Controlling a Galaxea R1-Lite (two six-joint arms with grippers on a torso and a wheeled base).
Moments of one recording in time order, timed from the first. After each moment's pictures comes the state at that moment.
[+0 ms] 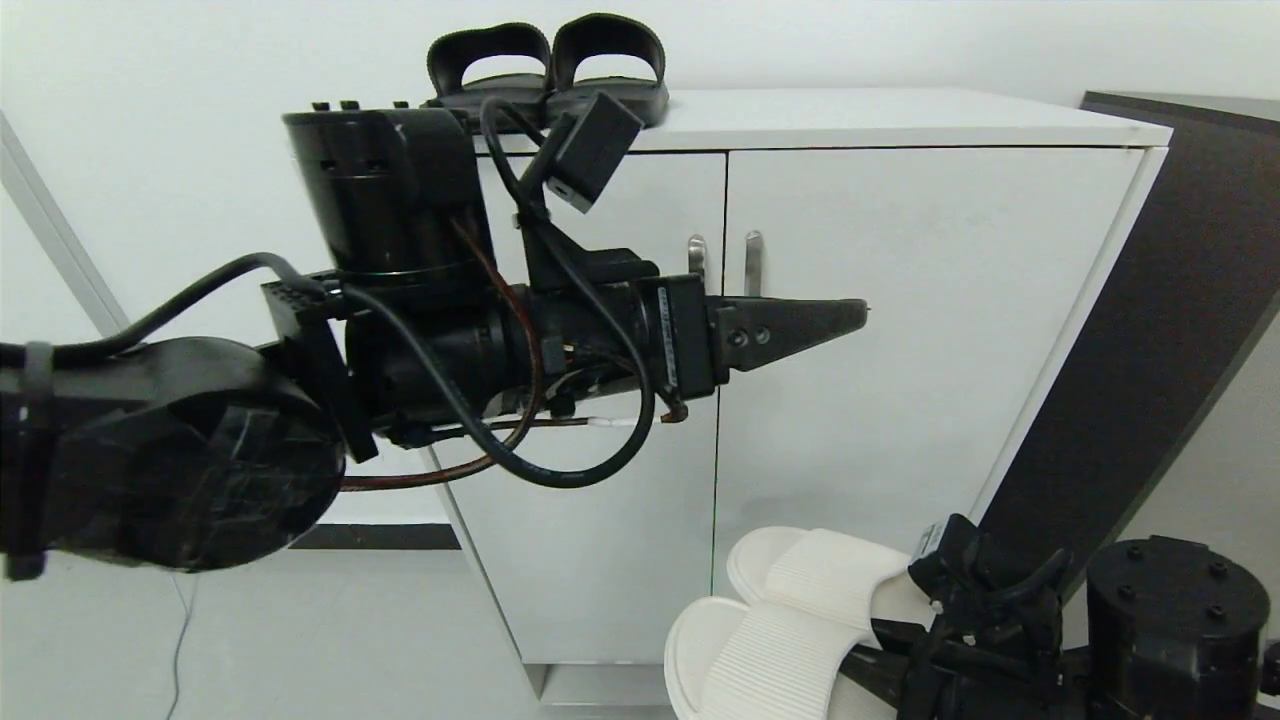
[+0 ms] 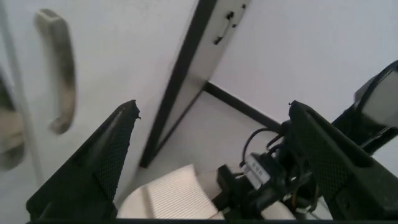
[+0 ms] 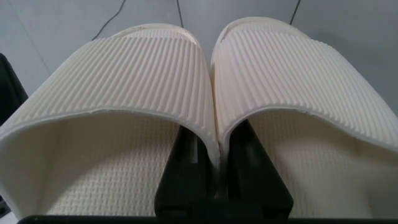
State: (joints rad) left arm -0.70 1.68 -1.16 -0.56 -0.54 -0.29; right arm 0.82 1.63 -0.29 -1.04 0.09 0.00
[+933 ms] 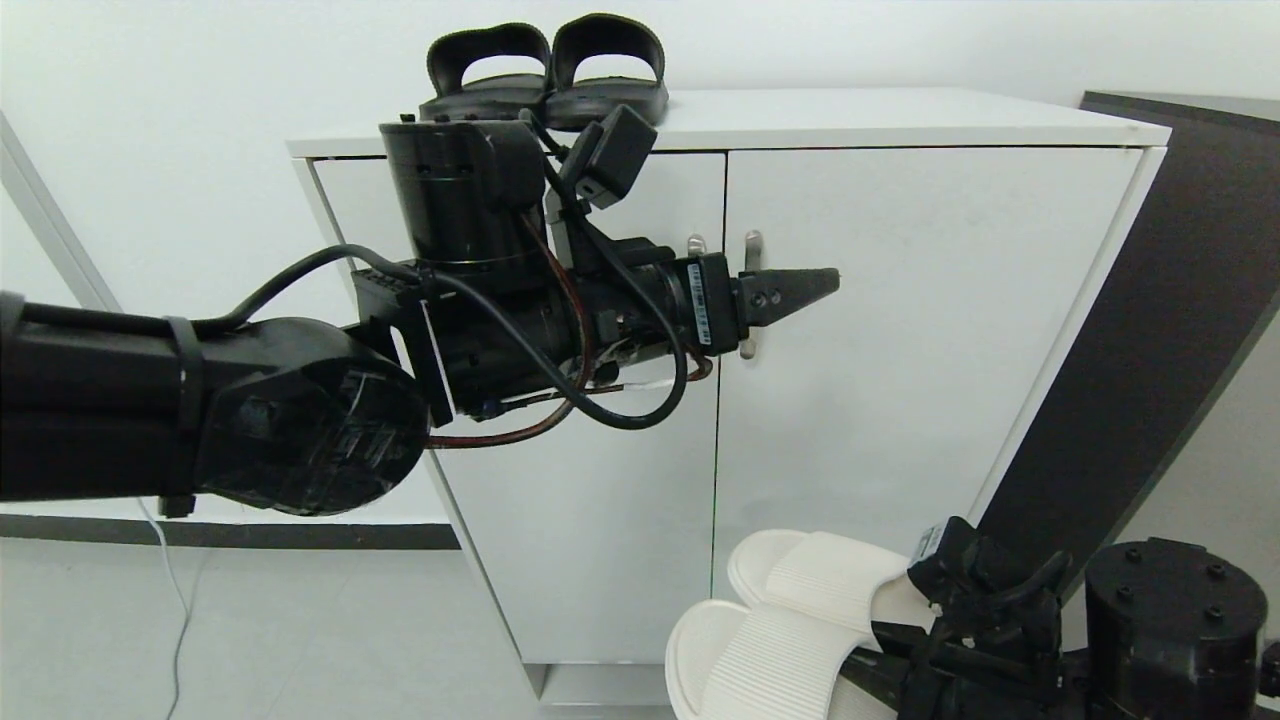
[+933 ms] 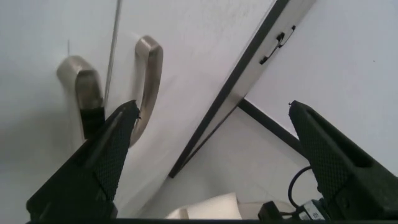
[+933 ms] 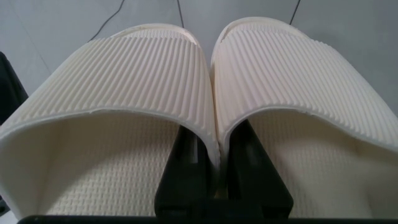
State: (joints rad) left arm -0.67 1.79 -1.26 -0.55 -0.34 -0.28; right arm 0.82 1.63 -0.28 -1.04 0.09 0.00
